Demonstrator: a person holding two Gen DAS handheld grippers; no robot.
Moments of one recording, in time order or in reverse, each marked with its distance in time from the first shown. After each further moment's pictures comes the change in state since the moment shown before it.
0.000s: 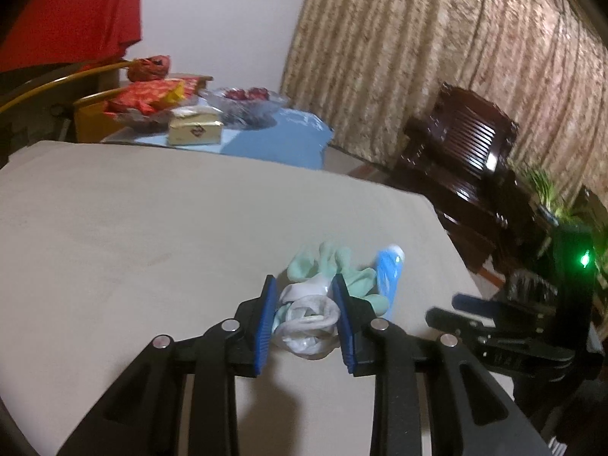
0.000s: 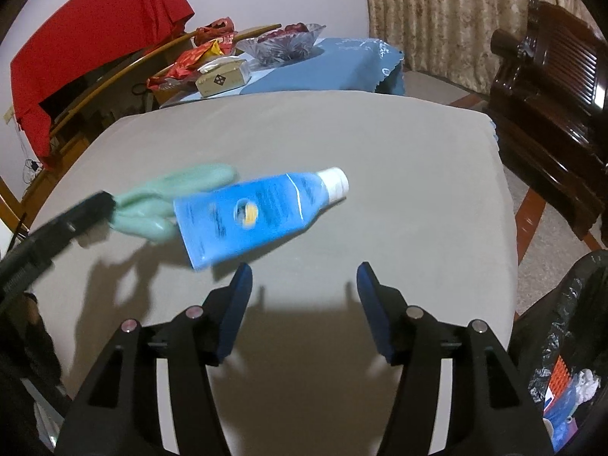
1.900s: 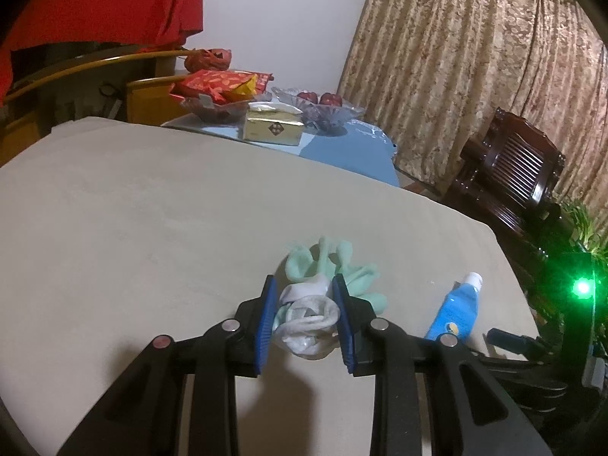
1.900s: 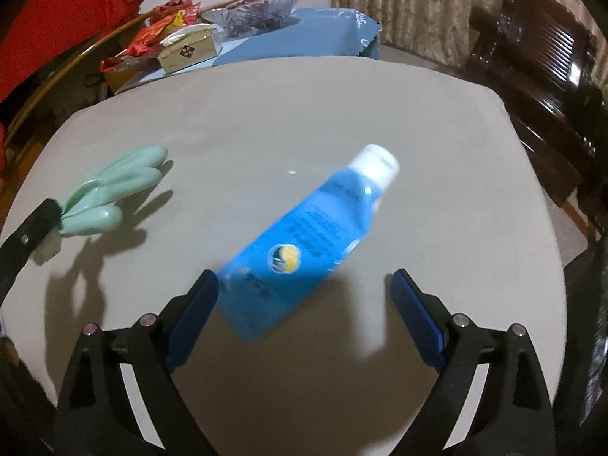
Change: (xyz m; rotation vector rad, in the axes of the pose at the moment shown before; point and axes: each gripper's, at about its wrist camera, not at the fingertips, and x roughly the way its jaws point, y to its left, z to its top) left arm 0.014 0.074 0.004 -0.111 -0.024 0.155; right arm 0.078 0.062 0.019 0.101 0.097 -0.184
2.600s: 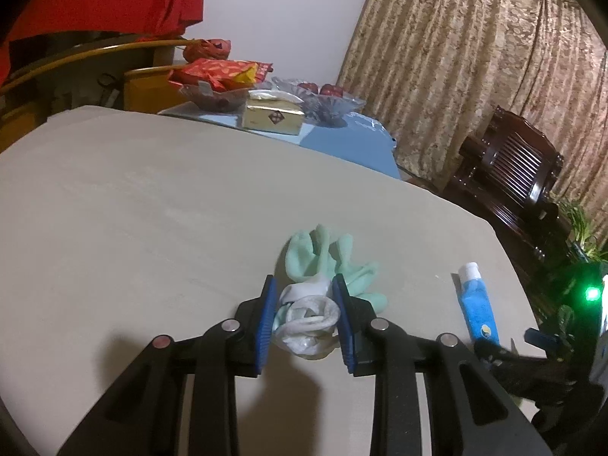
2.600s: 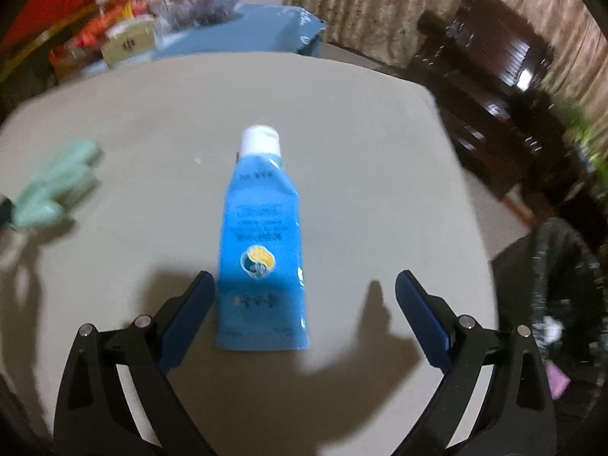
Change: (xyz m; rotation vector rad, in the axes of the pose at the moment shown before) left arm 0.013 0.004 -0.005 -0.017 0.031 -0.031; right arm -0.015 -0.038 -0.010 0.013 0.003 -0.196
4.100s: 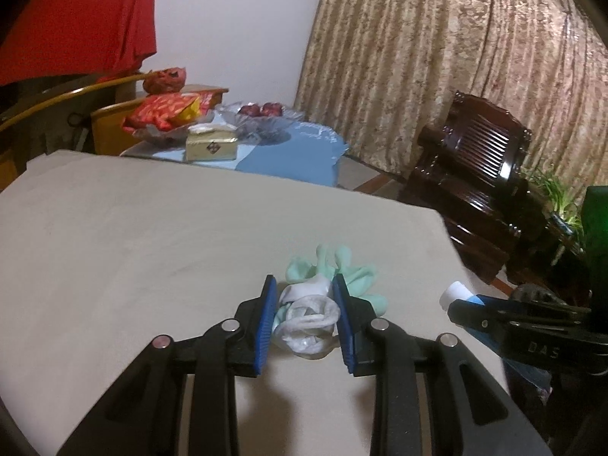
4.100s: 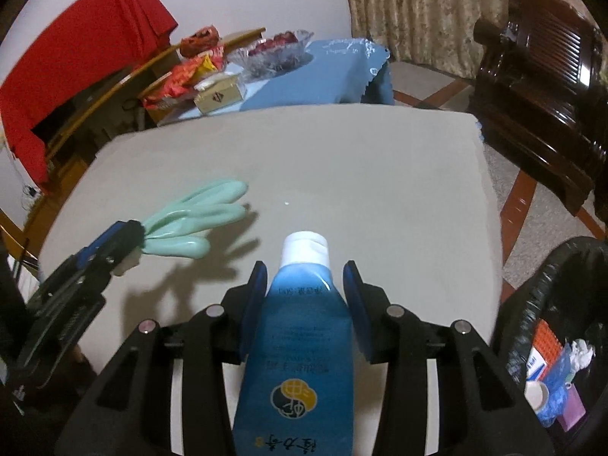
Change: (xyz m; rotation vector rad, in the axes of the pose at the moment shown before) left arm -0.058 -0.096 0.004 0.136 -0.038 -0.060; right arm -0.092 -0.043 0.008 -0.010 -0.073 0.371
